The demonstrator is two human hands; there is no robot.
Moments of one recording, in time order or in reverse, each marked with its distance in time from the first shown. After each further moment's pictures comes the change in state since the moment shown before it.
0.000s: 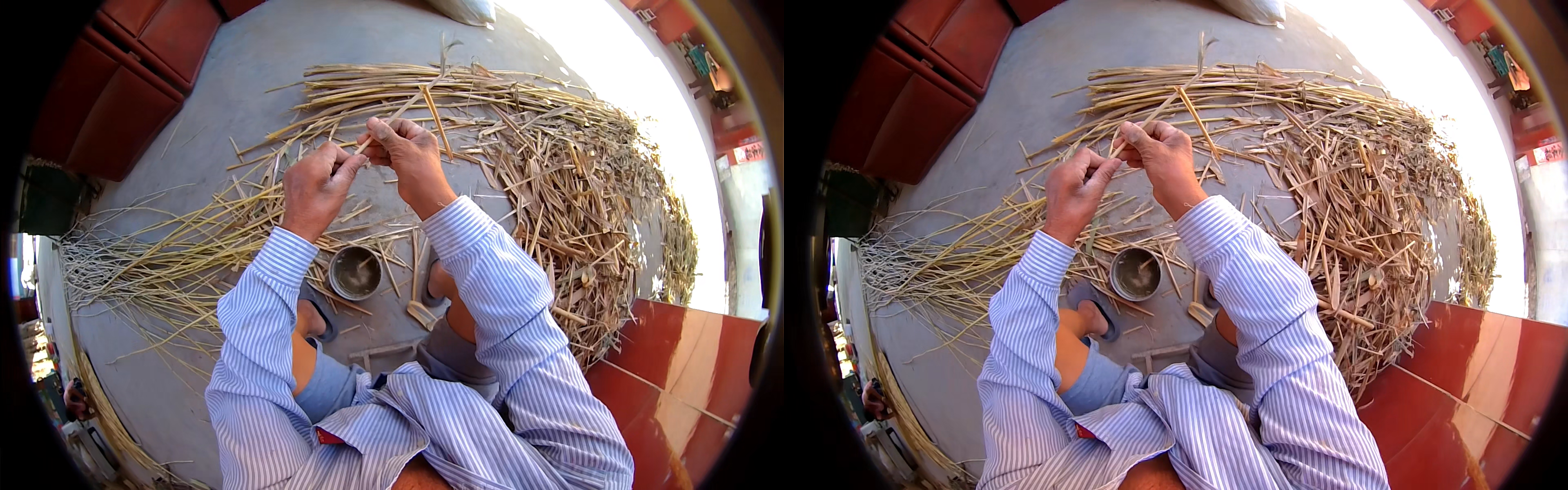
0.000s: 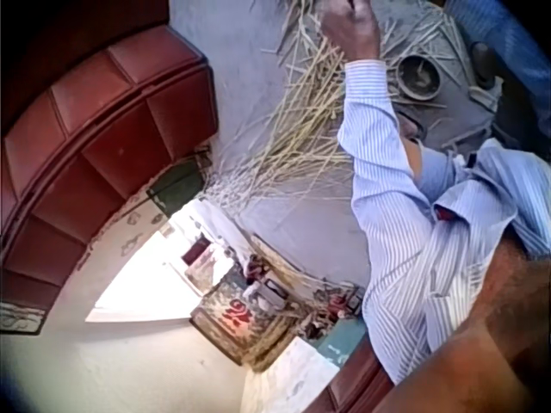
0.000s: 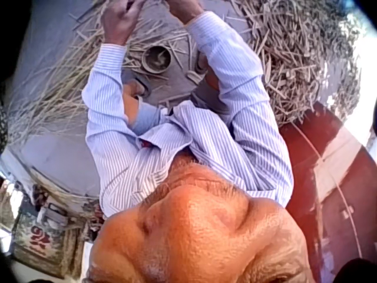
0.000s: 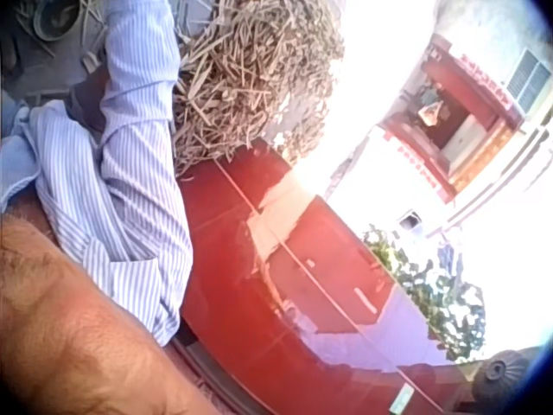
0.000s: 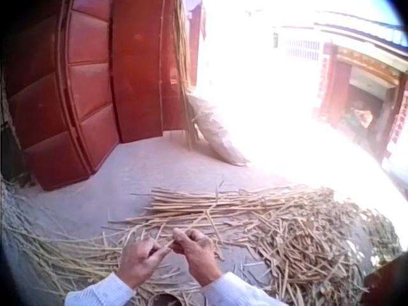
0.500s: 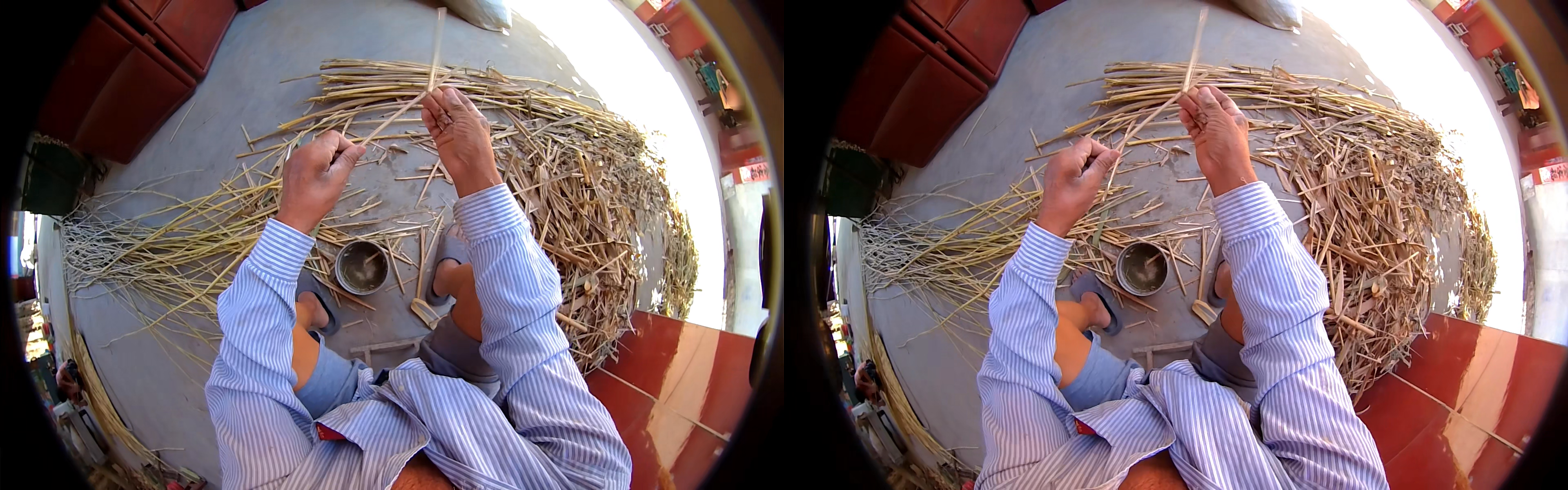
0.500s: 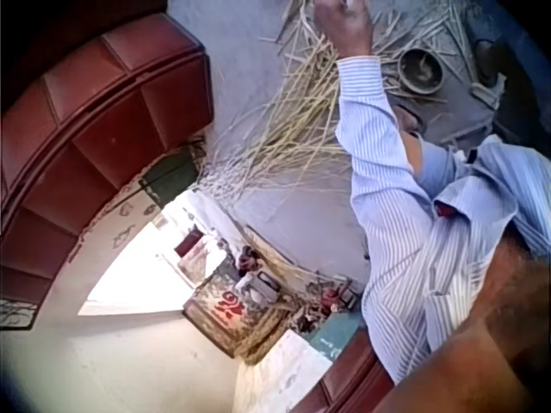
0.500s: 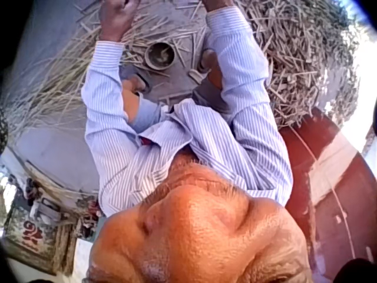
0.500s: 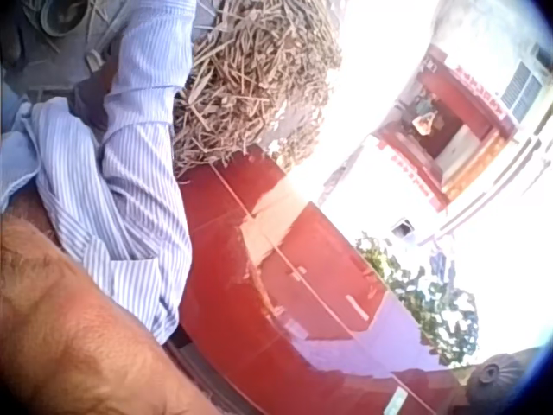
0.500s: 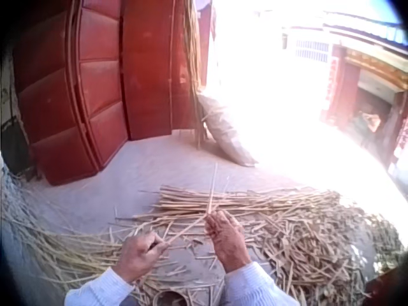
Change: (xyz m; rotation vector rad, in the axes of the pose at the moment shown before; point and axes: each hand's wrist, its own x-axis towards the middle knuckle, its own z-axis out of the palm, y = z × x) left_hand 0.002 -0.004 -0.028 -0.015 -0.021 0.031; right_hand 0.026 -0.020 -0.031 0.311 0.060 -0.065
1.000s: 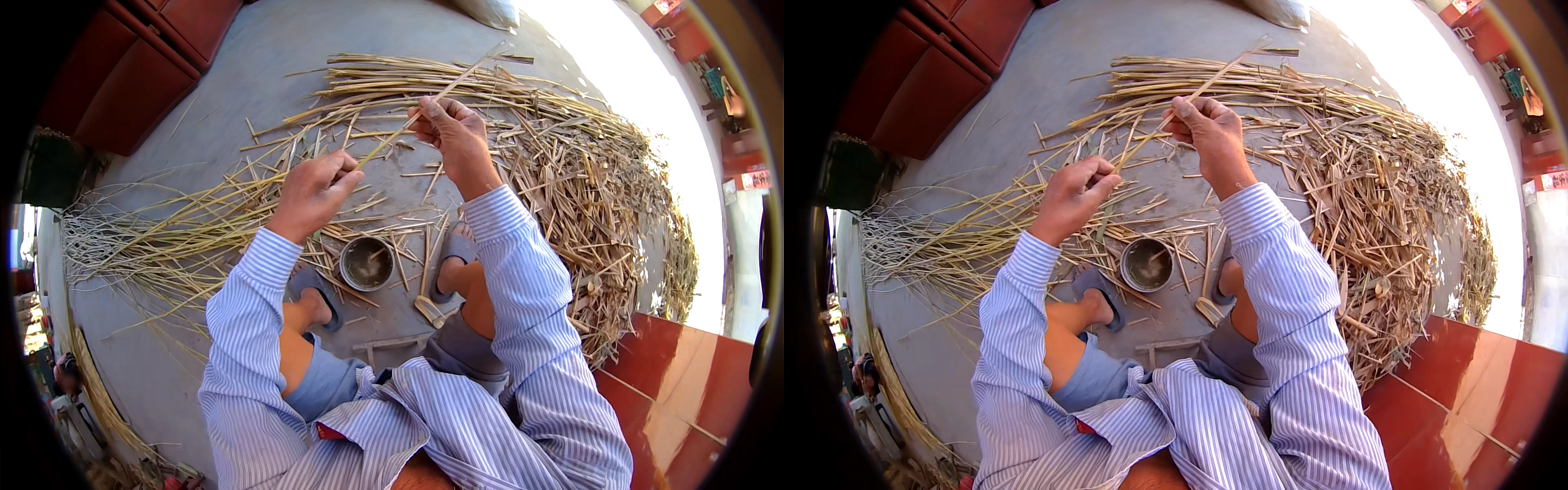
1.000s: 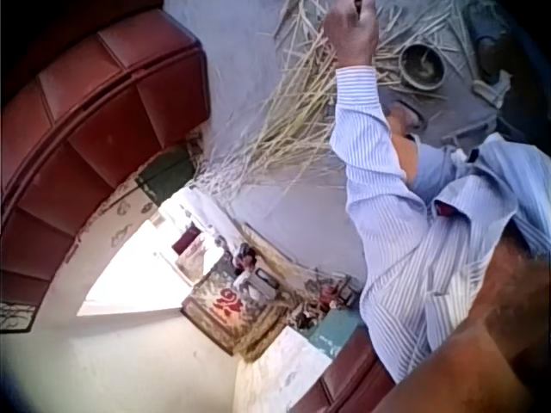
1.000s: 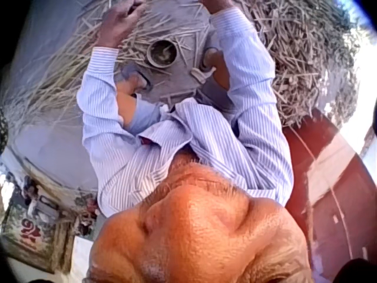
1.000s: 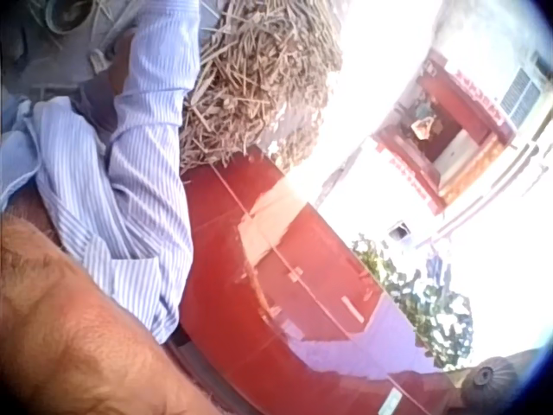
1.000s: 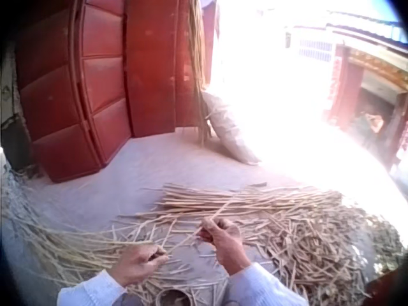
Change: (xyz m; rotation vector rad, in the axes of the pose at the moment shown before) left_hand -0.028 -0.028 -0.022 -0.006 -0.202 -0.015; right_hand -0.011 0.014 0.020 -0.388 -0.089 0.058
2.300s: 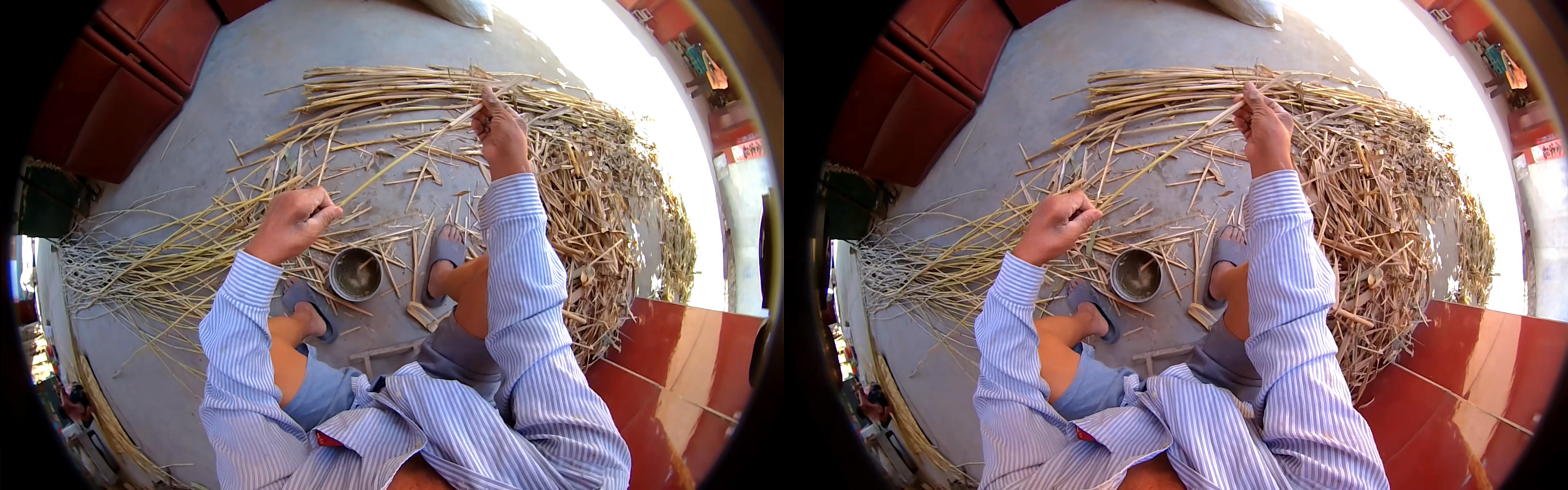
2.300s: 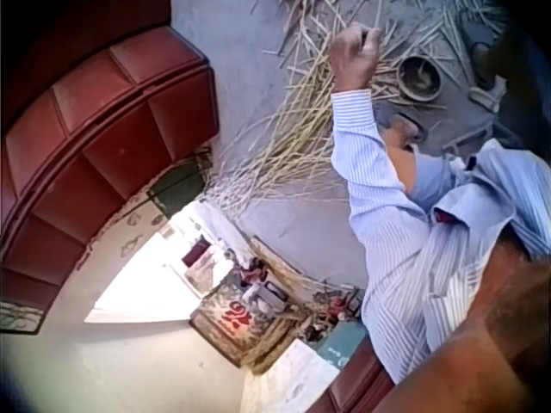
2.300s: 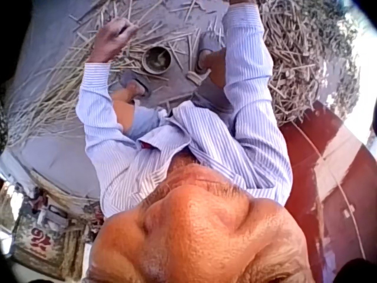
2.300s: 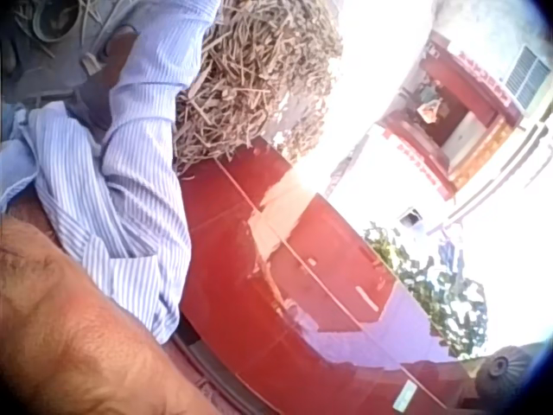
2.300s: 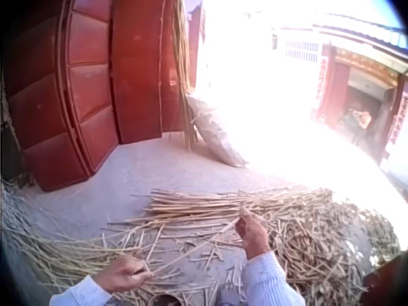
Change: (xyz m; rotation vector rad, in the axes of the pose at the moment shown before) left_hand 0.000 0.003 0.008 0.015 -0.222 0.057; right_hand 0.028 -0.033 -0.119 0.162 0.434 -0.120
